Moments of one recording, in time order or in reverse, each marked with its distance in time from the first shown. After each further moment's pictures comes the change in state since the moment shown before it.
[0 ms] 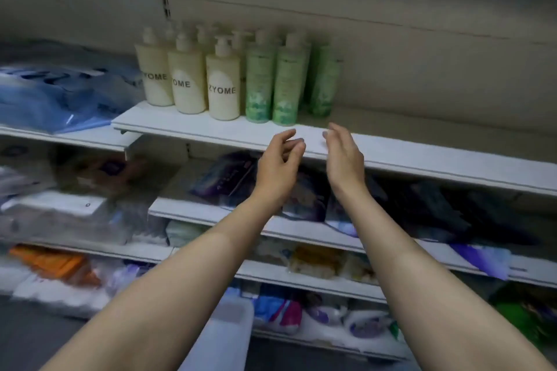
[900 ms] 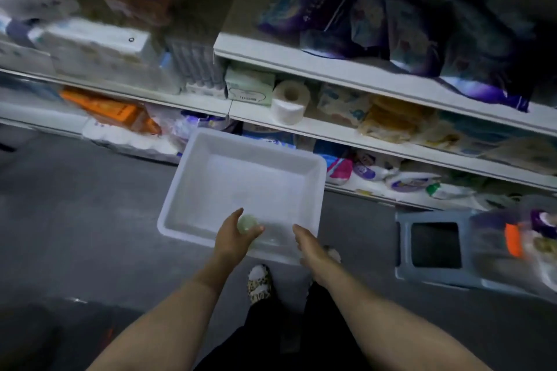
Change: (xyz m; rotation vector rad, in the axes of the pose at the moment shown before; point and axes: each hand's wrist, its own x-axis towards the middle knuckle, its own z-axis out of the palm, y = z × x) left_hand -0.324 -0.288 -0.265 0.426 -0.162 -0.956; right_hand -0.390 0.211 0.203 -0.030 -0.629 1.227
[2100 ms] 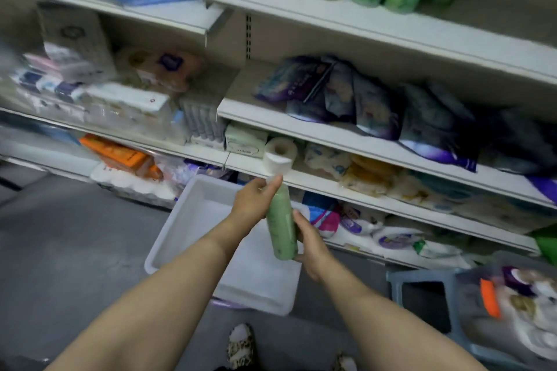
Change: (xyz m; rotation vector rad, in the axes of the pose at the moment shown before) left_hand -0.012 0.186 -0.022 -0.217 0.019 0.215; right_hand -0.066 -0.096 -0.042 0.234 -0.074 -0.295
